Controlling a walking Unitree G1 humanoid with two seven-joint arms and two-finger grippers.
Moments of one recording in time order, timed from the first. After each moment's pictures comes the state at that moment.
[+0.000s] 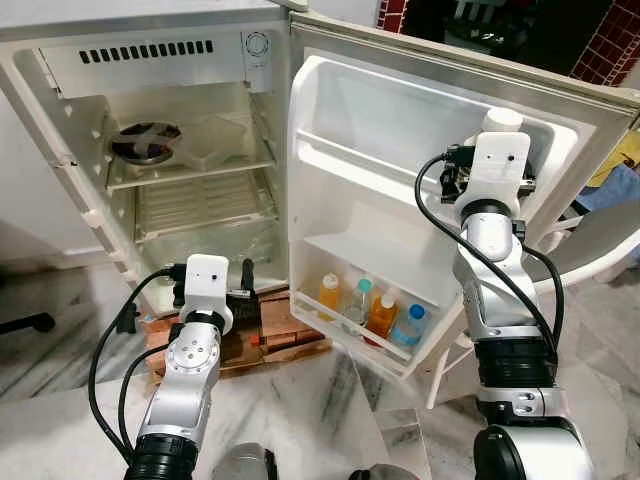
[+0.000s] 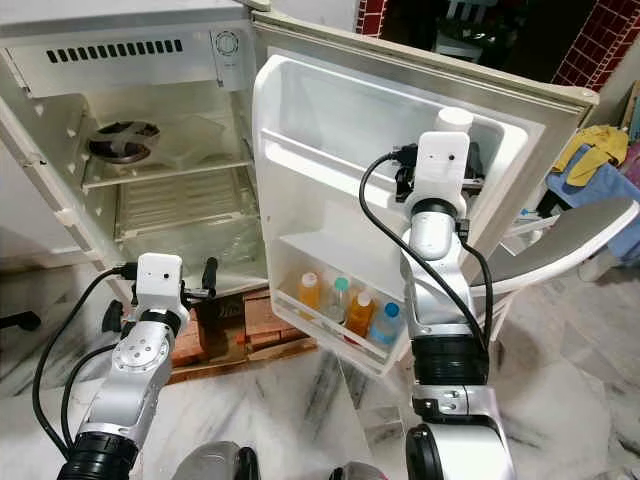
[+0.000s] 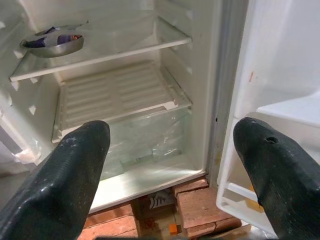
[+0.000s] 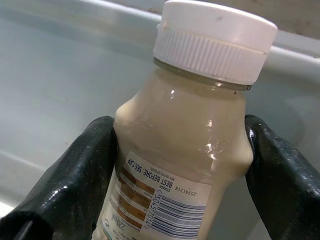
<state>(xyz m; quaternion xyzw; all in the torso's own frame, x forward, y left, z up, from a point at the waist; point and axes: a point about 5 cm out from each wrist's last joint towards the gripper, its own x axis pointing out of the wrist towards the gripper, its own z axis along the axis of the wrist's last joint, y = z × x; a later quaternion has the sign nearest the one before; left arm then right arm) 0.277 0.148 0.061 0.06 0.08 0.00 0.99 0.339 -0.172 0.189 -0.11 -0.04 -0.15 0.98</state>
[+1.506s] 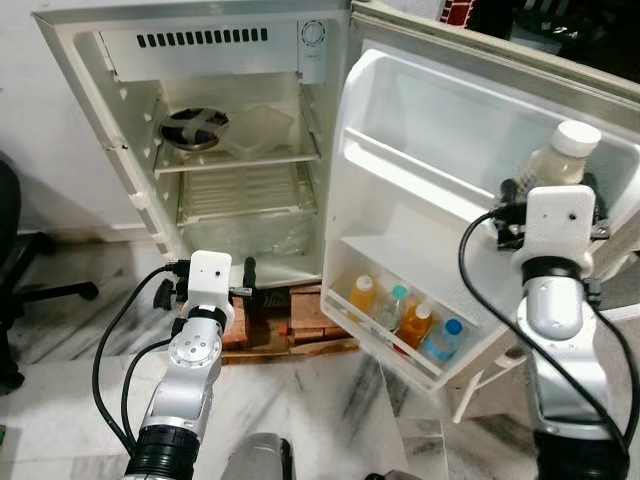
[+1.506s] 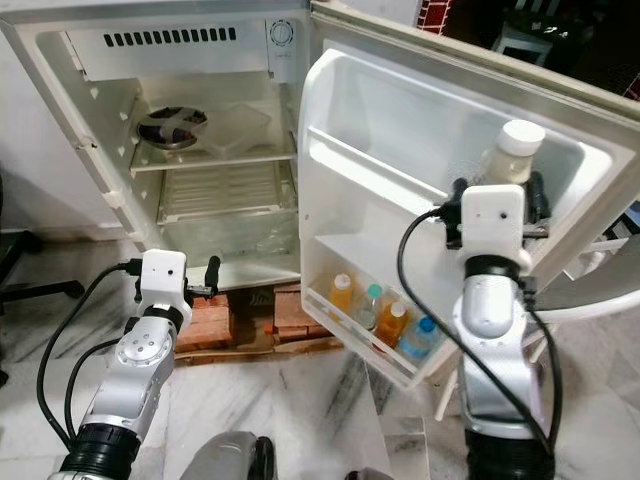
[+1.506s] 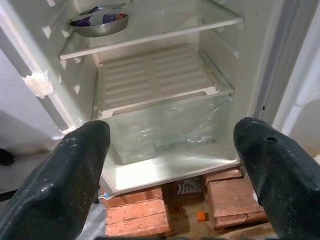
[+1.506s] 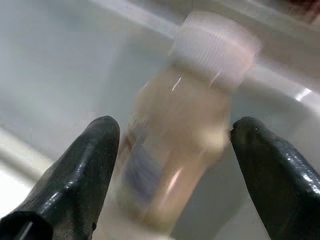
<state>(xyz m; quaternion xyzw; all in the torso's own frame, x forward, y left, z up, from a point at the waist) 0.283 0.148 0.061 0.07 0.09 -0.01 0.99 0.276 -0.217 0.196 -0.22 -0.09 -0.19 0.95</state>
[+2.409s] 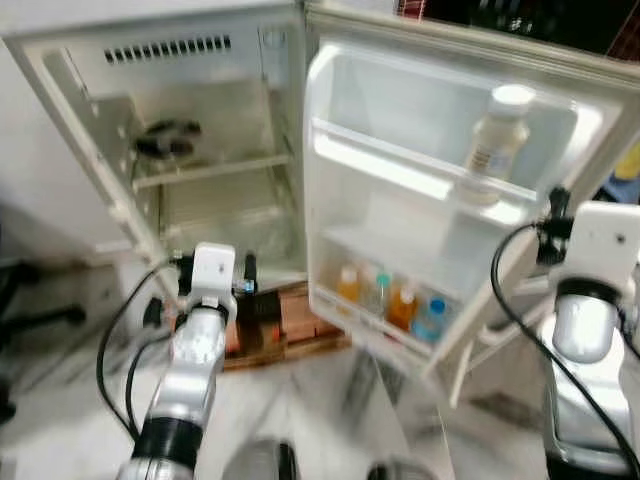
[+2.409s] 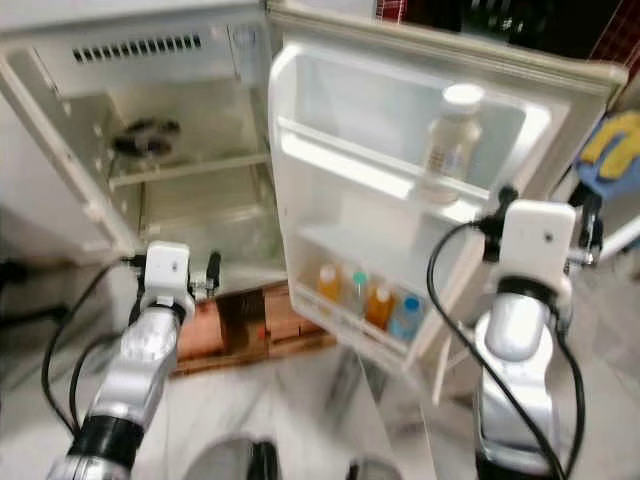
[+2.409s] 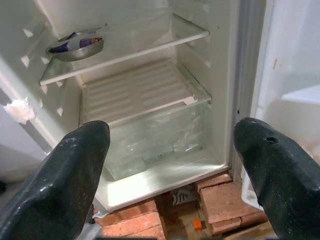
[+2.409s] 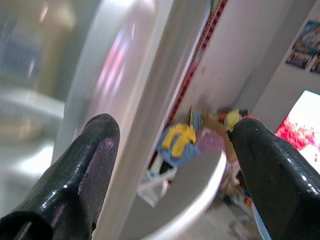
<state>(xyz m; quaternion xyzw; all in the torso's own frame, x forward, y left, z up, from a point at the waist) 0.292 0.144 0.062 0.09 0.08 0.00 0.99 0.244 -0.235 0.168 -0.20 -0.05 -0.26 0.94</state>
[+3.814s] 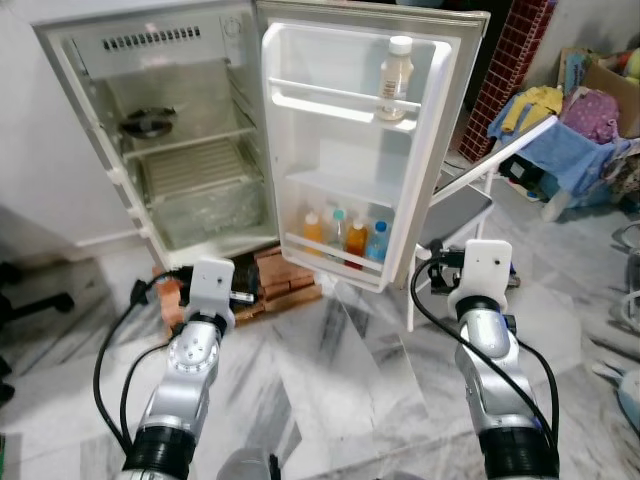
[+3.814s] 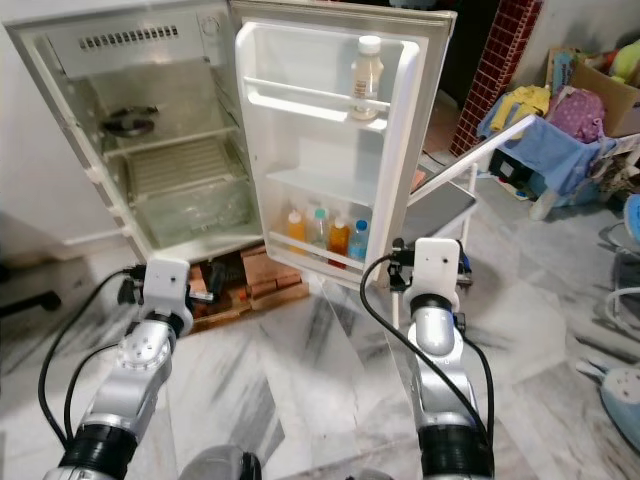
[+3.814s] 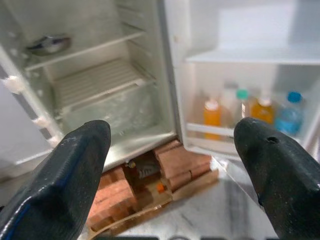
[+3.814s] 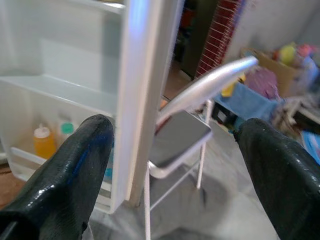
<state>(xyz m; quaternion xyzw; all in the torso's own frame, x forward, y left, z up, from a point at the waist) 0.288 0.145 0.058 0.07 0.08 -0.04 0.99 0.288 -0.187 0.093 -0.10 0.04 -0.09 0.99</state>
